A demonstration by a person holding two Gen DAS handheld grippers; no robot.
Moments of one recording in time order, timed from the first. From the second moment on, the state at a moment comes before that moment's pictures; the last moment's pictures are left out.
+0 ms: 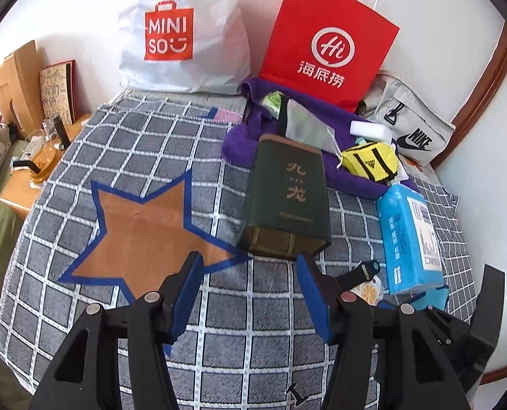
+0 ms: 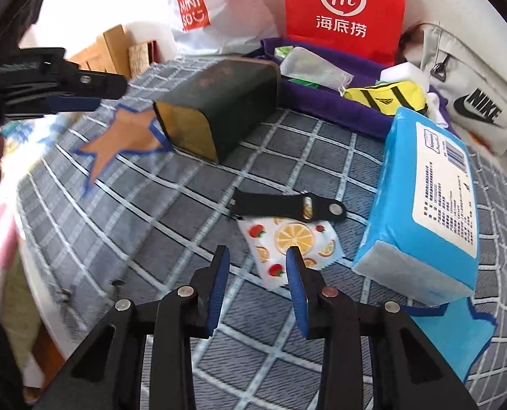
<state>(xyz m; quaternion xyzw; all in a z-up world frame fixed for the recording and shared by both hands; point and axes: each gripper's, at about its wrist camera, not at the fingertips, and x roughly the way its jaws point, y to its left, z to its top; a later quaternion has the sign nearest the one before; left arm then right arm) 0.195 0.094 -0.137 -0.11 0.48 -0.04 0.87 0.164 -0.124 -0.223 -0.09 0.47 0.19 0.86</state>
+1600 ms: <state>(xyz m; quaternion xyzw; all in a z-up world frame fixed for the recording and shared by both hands) 0.172 0.051 -0.188 -0.08 0.51 -0.10 0.85 0.130 -0.130 -0.232 -0.08 0.43 0.27 0.85</state>
